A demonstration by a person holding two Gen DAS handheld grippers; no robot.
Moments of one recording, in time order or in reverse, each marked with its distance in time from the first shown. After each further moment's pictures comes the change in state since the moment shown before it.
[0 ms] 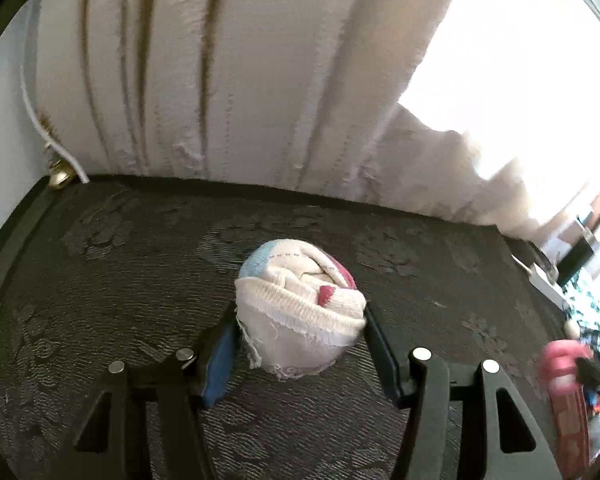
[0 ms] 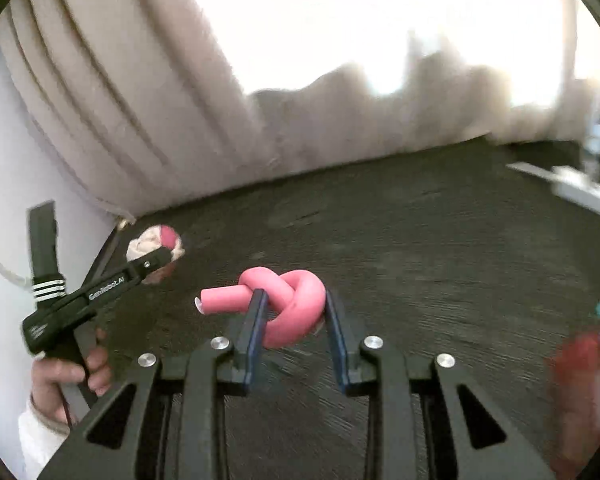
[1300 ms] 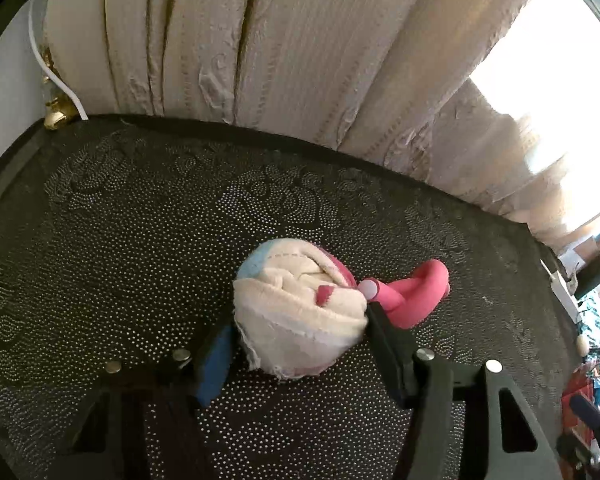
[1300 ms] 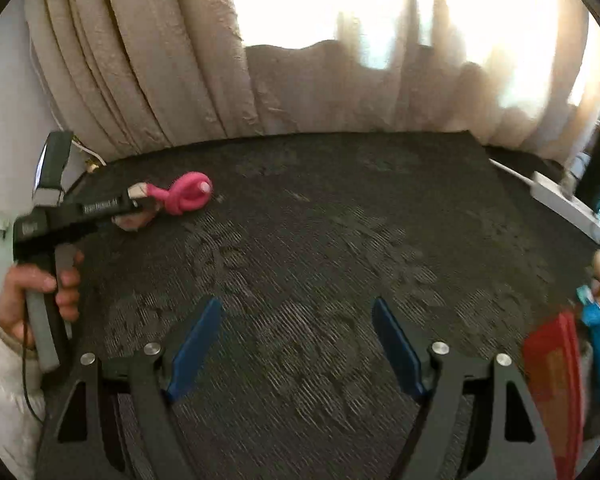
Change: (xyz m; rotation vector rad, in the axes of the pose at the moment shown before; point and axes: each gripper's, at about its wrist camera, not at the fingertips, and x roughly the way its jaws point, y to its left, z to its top) left arm 0.051 0.045 -0.008 -0.121 0.106 0.017; right arm 0.064 0.029 -0.027 -0.178 0.102 -0.066
